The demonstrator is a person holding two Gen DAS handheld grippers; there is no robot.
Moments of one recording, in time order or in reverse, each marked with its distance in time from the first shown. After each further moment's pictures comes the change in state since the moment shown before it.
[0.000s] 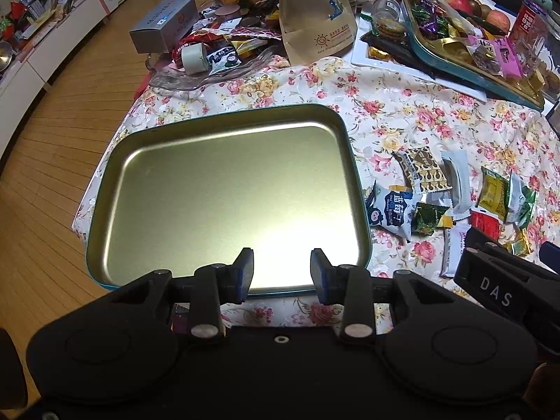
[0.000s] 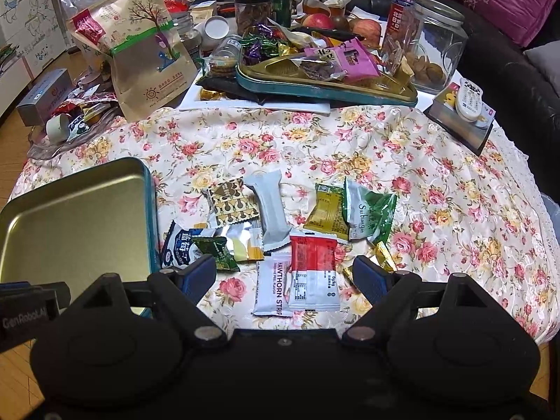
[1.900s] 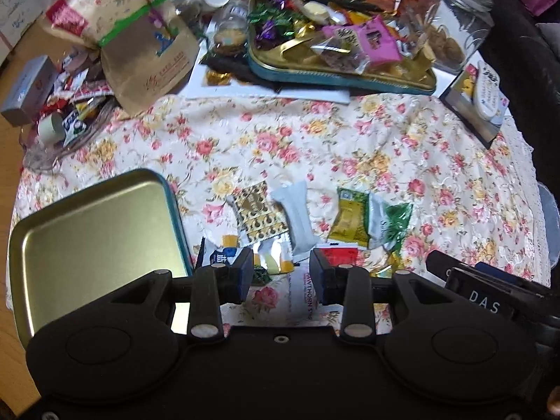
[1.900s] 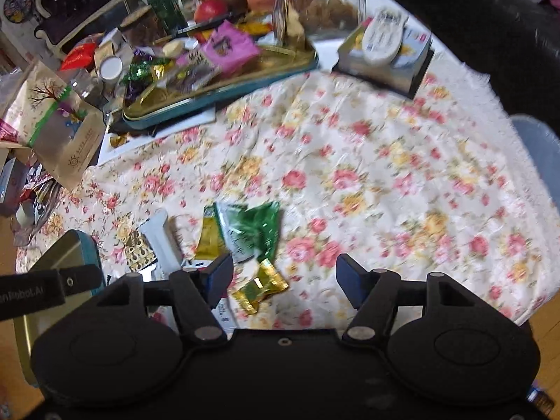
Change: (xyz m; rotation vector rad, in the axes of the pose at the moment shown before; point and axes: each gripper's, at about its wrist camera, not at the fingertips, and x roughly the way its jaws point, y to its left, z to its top) left arm -0.010 -0.119 0.074 0.195 0.082 -0.239; right arm 0.026 -0.146 0.036 0.325 0.165 0.076
